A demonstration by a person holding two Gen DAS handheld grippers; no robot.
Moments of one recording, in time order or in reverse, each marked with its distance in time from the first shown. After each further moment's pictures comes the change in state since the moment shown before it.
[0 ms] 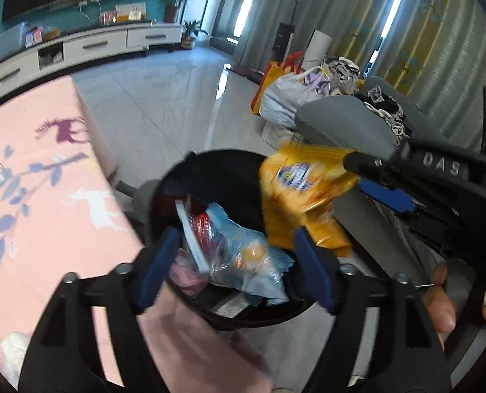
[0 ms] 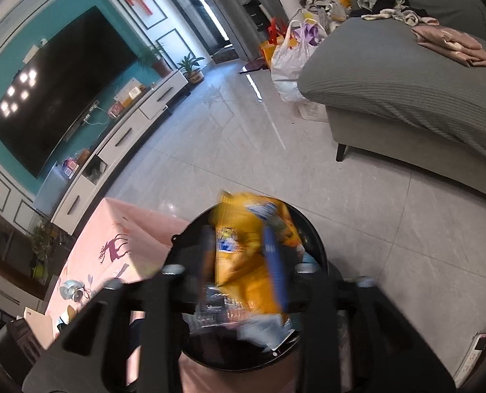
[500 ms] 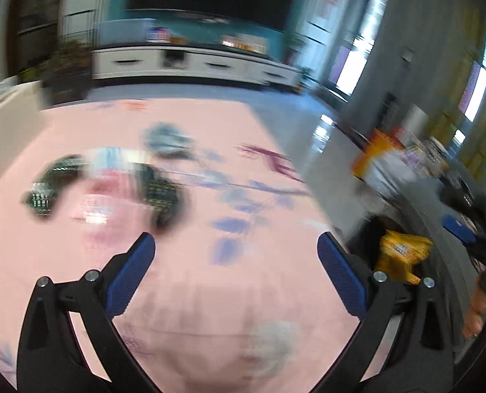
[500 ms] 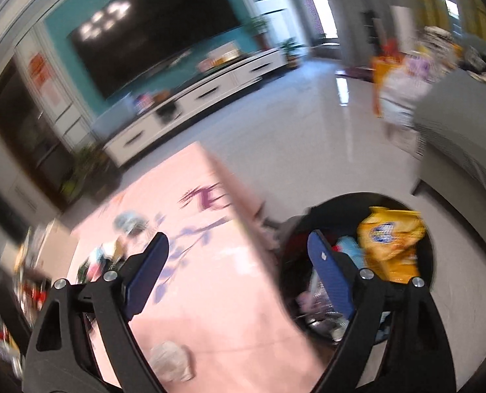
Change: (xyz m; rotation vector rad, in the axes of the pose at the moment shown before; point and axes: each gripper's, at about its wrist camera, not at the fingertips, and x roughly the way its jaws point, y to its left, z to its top) left arm -0.158 0.208 -0.034 -0.328 -0.185 0.374; right arm -0.019 0.146 -0.045 -0.398 0.100 0.247
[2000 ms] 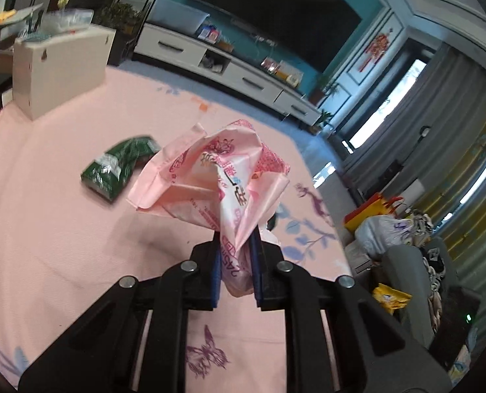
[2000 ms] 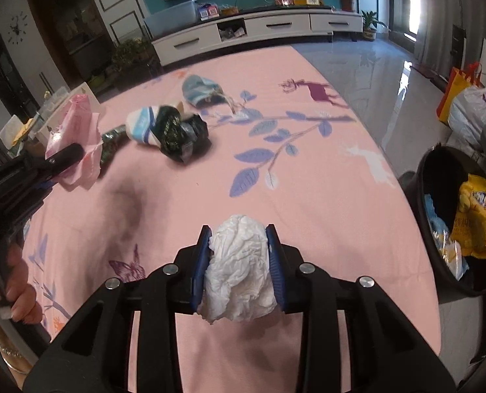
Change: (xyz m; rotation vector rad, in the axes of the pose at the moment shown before) left arm -0.017 0.122 0.000 -0.280 -0.057 -0.126; right arm 0.065 0.132 -0.113 -0.318 0.256 0.057
